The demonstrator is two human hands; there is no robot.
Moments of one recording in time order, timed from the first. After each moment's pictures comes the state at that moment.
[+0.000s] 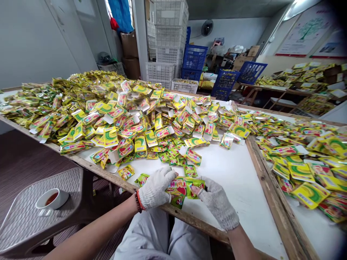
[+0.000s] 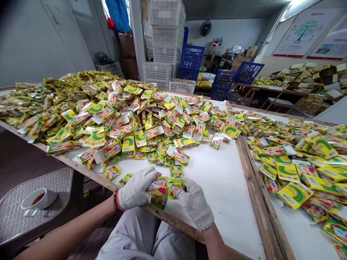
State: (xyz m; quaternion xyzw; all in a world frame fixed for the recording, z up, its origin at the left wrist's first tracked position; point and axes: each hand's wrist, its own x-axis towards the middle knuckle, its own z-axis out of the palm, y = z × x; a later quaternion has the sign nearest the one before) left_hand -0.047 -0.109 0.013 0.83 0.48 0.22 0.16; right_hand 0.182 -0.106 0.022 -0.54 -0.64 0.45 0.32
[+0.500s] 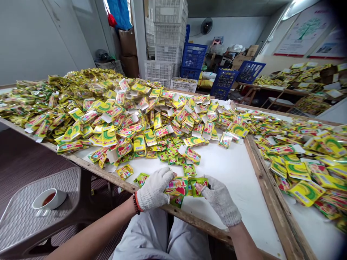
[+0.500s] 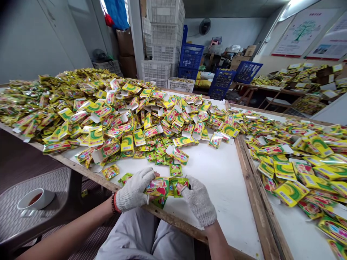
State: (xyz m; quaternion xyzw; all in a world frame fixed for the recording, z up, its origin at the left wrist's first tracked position) left_hand -0.047 -0.114 0.008 0.83 0.47 0.25 0.17; right_hand 0.195 -0.102 0.015 -0.57 -0.63 0.42 0.32
